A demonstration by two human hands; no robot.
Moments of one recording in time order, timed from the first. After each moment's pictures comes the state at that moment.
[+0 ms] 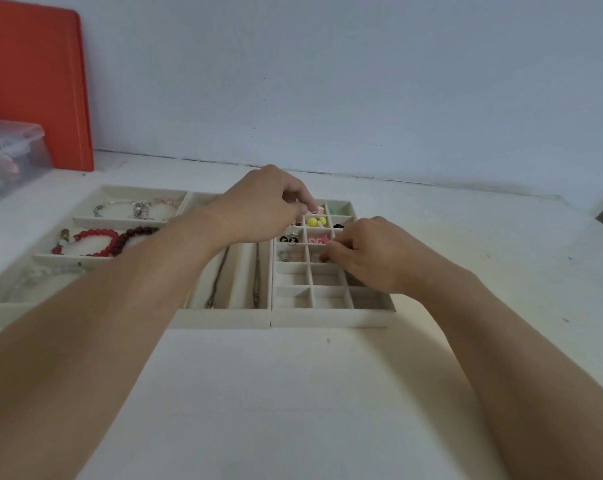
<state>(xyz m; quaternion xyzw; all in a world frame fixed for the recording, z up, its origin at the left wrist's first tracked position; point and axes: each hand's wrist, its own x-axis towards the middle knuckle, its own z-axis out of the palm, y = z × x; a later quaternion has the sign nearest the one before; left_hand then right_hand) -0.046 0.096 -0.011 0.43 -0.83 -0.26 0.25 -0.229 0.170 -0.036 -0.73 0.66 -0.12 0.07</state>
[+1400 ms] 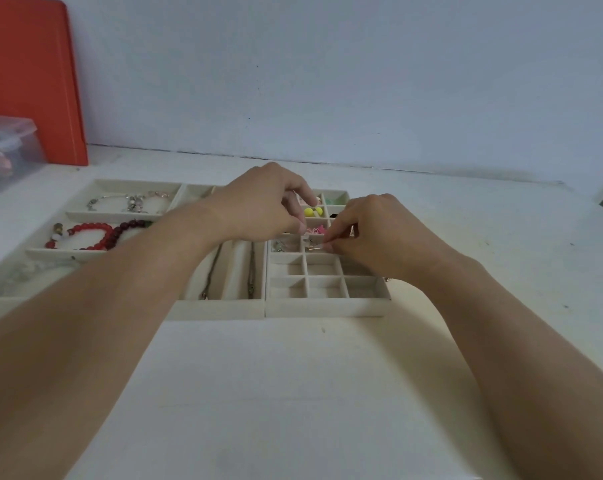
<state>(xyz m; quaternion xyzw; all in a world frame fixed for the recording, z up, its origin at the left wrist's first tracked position) -0.048 0.102 -0.013 0.42 -0.85 -0.27 0.18 -0.238 0.170 -0.035 -0.74 0.64 -0.20 0.06</state>
